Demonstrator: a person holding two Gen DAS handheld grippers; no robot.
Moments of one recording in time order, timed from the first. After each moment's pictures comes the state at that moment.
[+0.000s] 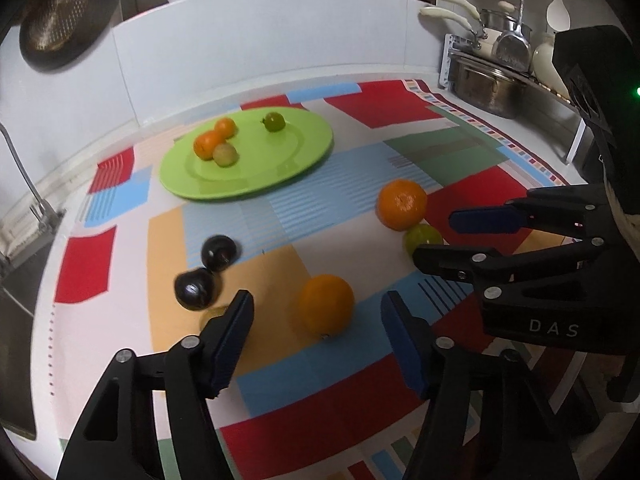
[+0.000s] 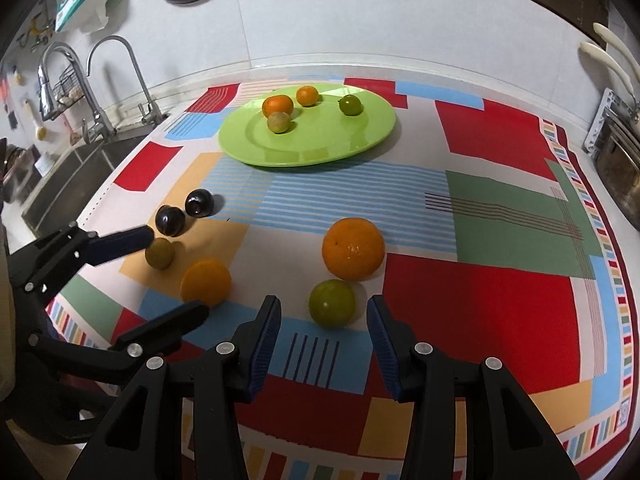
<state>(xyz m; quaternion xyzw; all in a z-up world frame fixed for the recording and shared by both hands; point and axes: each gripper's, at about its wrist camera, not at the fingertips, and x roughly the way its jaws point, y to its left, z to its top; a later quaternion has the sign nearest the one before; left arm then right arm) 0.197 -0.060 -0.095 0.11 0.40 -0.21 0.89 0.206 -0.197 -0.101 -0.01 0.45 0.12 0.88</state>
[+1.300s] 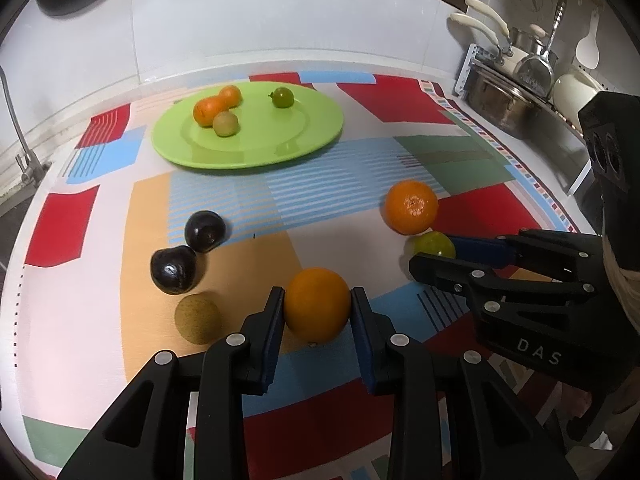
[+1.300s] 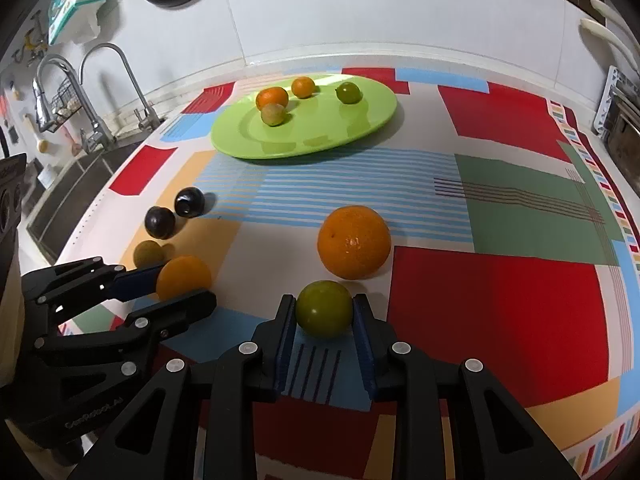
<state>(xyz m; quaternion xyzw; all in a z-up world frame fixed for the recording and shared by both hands) 0.212 -0.055 -0.103 0.04 0.43 -0.21 0.88 0.213 -0.200 -0.113 0.02 0.46 0.13 0.88</state>
